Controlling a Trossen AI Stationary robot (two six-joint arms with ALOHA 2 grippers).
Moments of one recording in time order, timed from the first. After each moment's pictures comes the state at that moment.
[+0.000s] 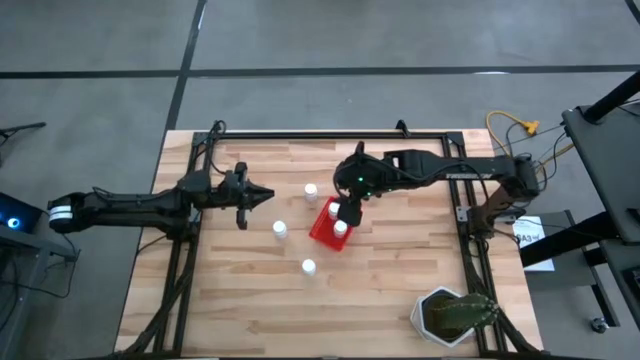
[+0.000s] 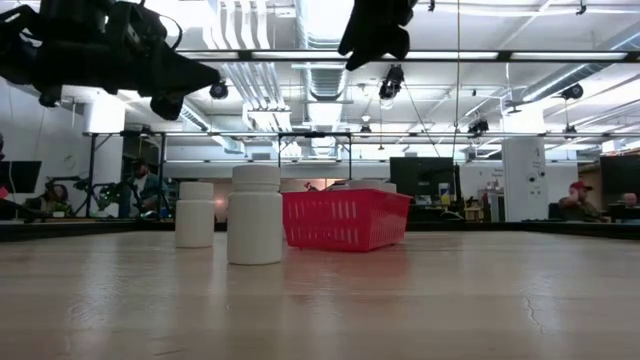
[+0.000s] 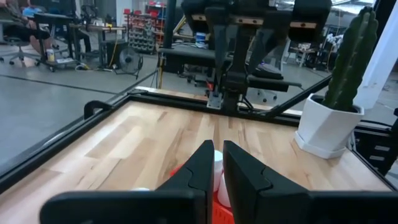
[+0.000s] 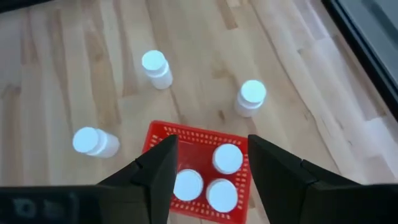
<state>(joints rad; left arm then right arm) 0.24 0.68 0.22 0.47 0.13 -0.12 -0.04 1.63 1.58 -0.83 0.10 0.26</state>
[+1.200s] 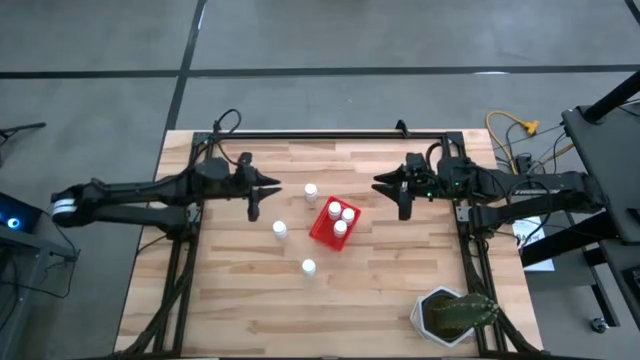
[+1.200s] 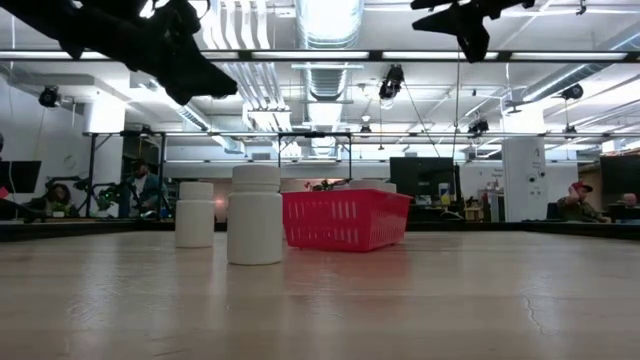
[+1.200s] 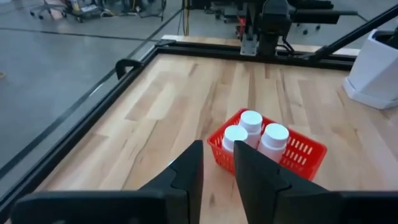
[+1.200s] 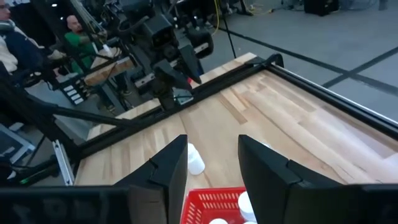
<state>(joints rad) 0.24 0.83 0.53 0.02 0.01 0.01 -0.04 0.92 0.78 -0.09 0.14 0.44</state>
